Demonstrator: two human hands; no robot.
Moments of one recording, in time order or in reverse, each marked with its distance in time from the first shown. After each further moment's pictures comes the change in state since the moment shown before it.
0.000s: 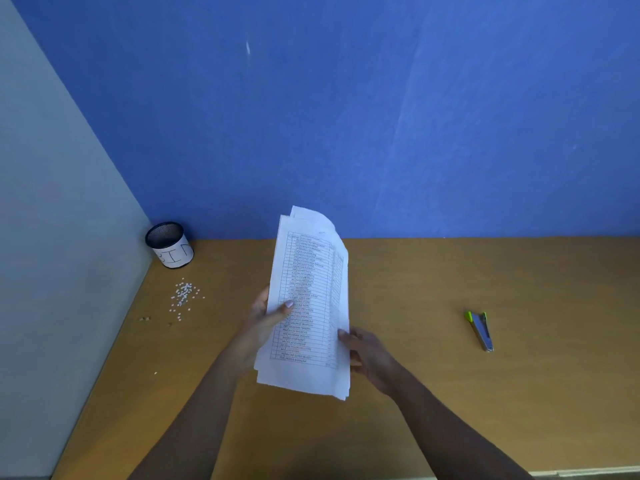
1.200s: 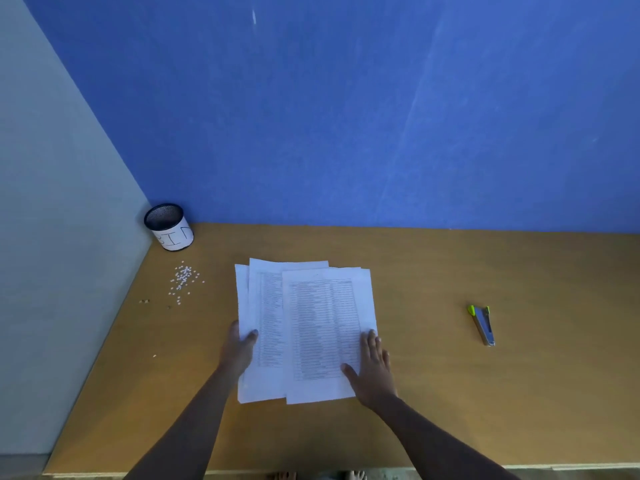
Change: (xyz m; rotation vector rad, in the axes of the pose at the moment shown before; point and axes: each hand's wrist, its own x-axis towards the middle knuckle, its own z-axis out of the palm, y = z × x) left_hand -0.002 -0.099 -0.049 0.332 0.427 -0.255; right_hand 0.006 0.074 -0.008 -1.157 0.243 -0.096
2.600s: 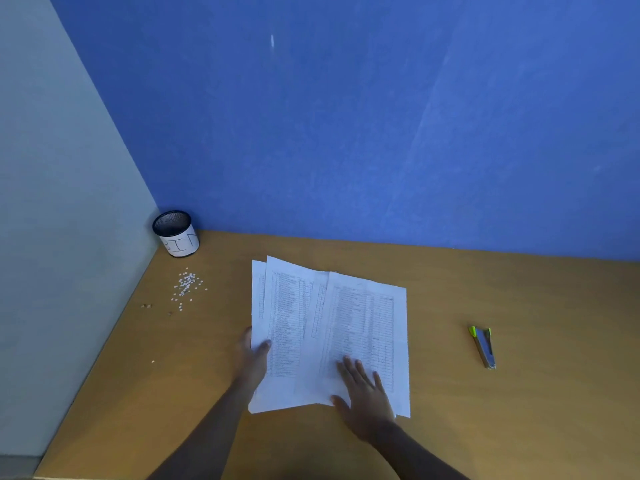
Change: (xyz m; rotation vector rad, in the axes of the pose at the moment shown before) left_hand -0.030 0.022 0.025 -0.164 0.057 0.090; right_hand -0.012 -0.003 0.003 -0.291 -0.064 -0.224
